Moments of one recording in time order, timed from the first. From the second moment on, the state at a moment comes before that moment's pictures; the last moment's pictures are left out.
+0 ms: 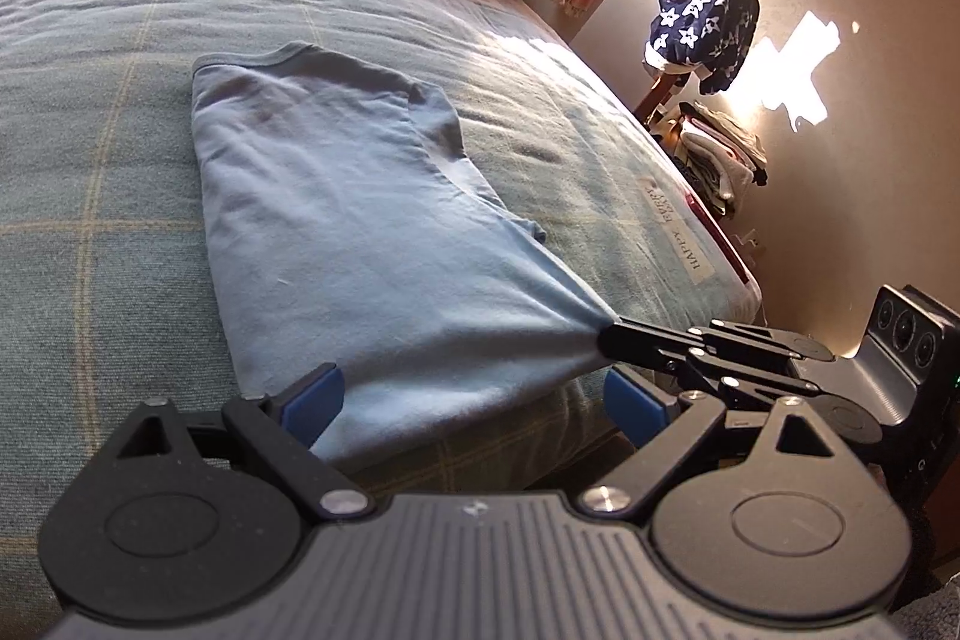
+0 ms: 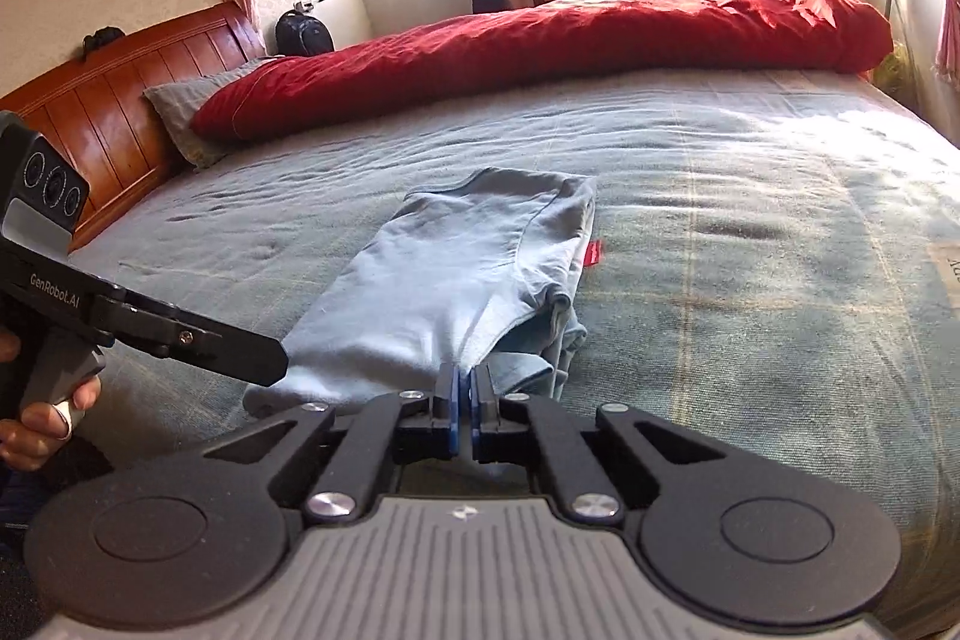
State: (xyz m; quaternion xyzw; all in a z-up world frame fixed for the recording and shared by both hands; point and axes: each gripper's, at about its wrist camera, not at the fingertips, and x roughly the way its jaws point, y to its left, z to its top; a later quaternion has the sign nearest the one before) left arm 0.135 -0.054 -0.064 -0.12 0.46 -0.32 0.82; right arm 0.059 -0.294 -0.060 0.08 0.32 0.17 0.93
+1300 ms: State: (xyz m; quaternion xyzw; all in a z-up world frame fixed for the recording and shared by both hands) left arm 0.183 -0.004 -0.072 -0.18 0.46 -0.22 0.84; right arm 0.153 -0.375 -0.094 0.31 0.39 0.18 0.85
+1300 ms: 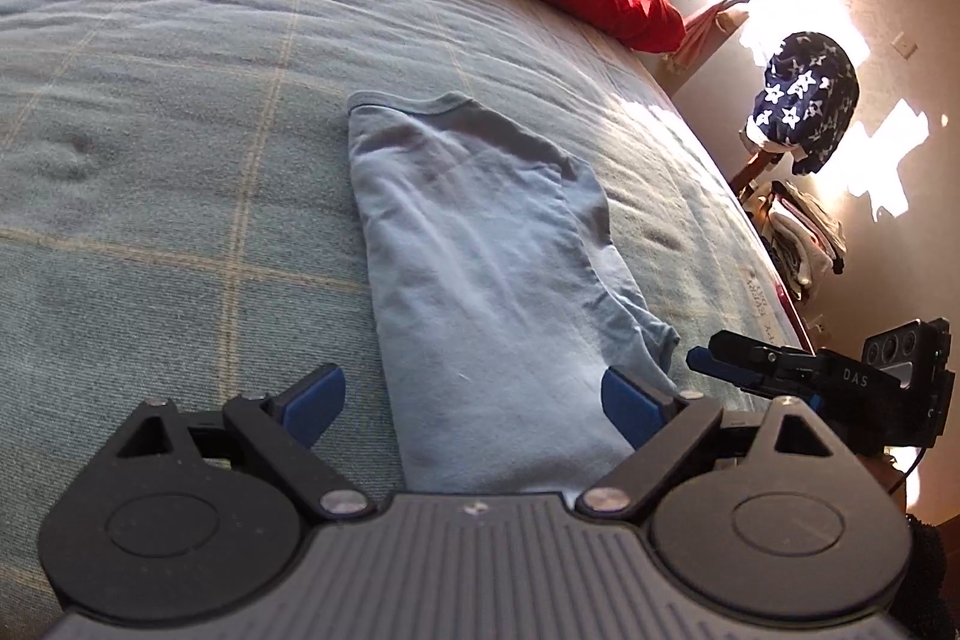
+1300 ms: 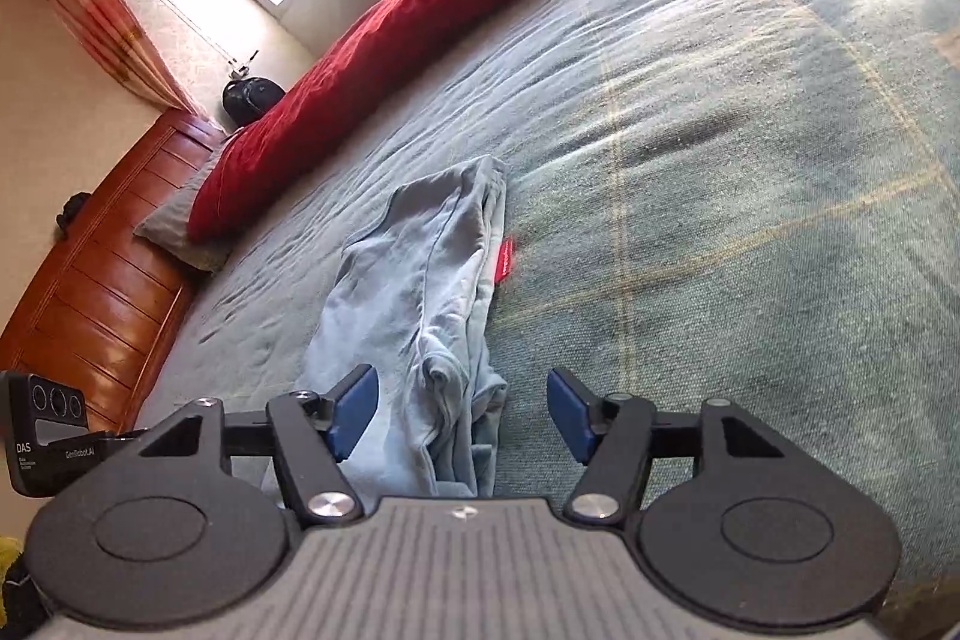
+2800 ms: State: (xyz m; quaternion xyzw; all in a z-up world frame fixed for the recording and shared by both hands) left arm 0.290 -0.001 -0.136 -0.28 0.51 -0.28 0.76; right arm 0.255 -0.340 -0.144 0.37 0.46 0.27 0.76
